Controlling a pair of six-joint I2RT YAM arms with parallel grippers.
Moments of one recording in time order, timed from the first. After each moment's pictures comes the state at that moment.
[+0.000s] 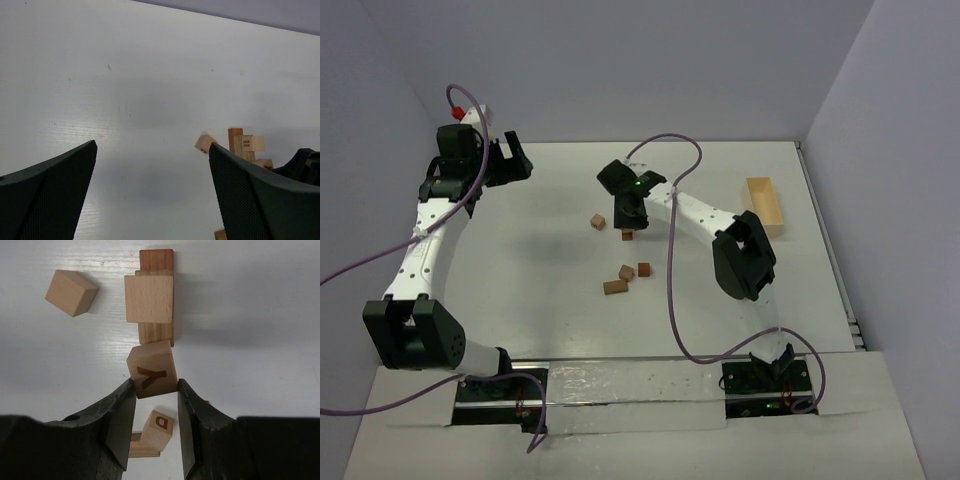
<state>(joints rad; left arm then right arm) -0.02 1.43 1.38 -0.45 0.13 -0.22 0.74 2.11 1.84 -0.85 0.29 0.71</state>
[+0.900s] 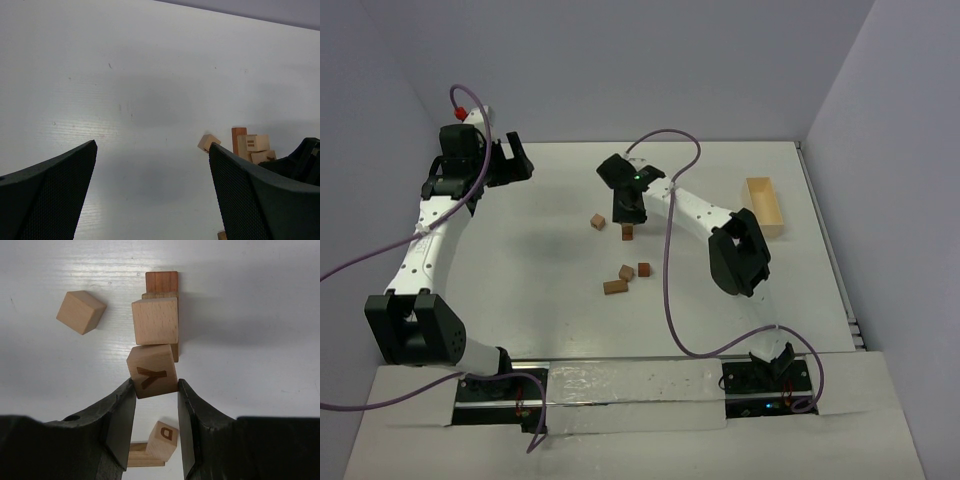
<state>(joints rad) -0.02 1.45 1.38 -0.44 0.13 -0.21 0.72 2.16 1.92 -0.87 0.29 0.70</state>
